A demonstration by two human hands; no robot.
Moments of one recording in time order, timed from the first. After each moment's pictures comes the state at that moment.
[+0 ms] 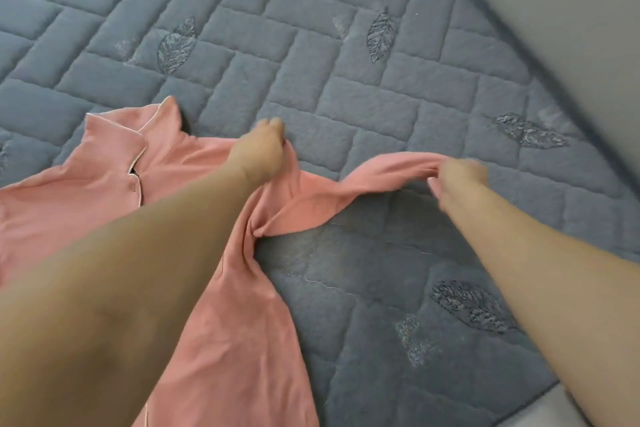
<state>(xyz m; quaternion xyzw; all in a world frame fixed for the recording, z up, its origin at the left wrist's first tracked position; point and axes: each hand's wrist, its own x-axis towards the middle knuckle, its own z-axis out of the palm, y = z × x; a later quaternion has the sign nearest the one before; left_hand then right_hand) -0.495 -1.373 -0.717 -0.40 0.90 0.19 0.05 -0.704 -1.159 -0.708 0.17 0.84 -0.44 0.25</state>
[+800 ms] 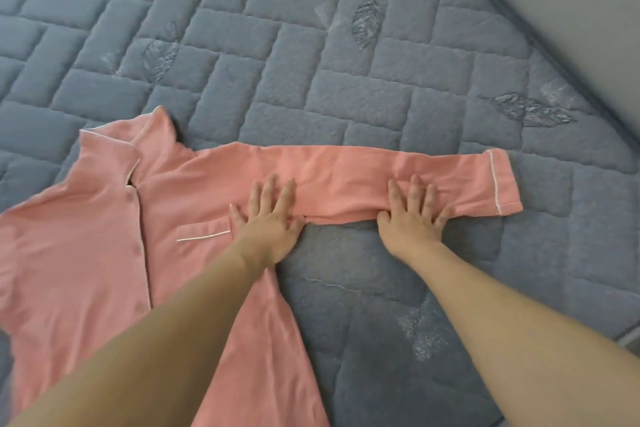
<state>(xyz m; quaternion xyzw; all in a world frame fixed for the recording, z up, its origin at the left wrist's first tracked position) -0.443 -1.273 -0.754 -0.41 0.85 0.26 0.20 -0.630 -1.109 -0.771 -0.28 0.90 0.05 0.32</state>
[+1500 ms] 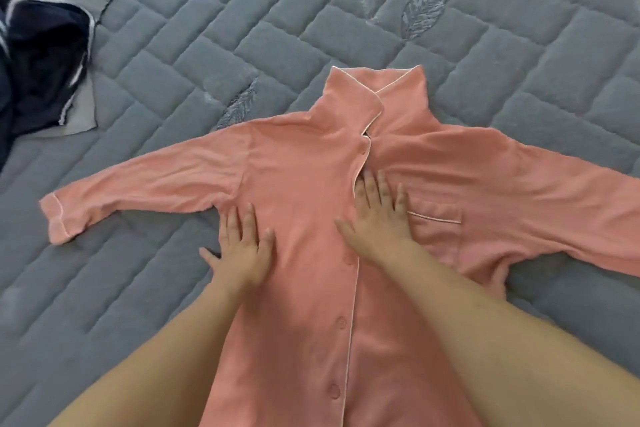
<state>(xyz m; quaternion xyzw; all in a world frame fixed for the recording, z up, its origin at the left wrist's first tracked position) -0.069 -1.360 -0.763 -0.71 0.65 0.25 0.15 -0.309 -1.332 -0.765 -0.61 0.75 0.03 0.25</state>
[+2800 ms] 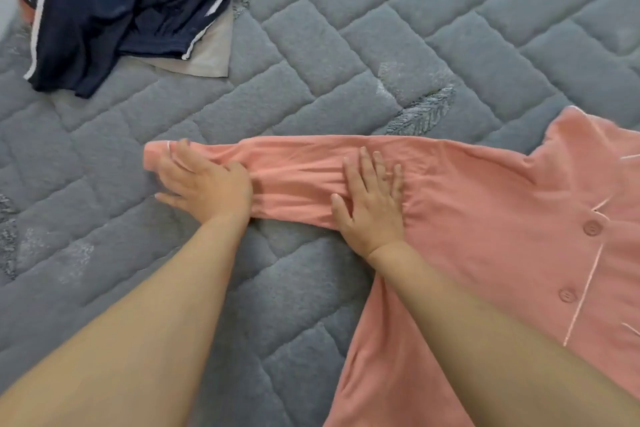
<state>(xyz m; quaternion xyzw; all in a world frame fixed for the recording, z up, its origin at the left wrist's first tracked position) 0.158 -1.533 -0.745 -0.92 0.35 0.06 -0.18 -0.042 -1.494 -0.788 -0.73 0.65 -0.09 0.18</state>
